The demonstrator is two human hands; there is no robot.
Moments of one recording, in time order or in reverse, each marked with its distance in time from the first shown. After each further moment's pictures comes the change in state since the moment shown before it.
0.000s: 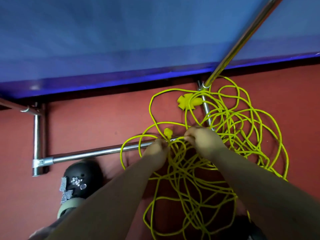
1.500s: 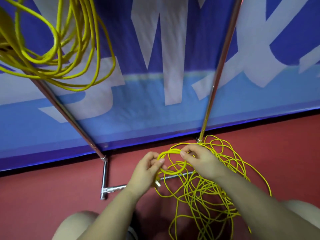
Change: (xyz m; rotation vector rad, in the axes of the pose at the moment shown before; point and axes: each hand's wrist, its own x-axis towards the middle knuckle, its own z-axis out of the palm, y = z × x) left_hand -0.329 0.056 -0.156 -0.556 0.186 0.555; right_hand -0.244 -0.181 -0.162 0.660 0.308 -0.304
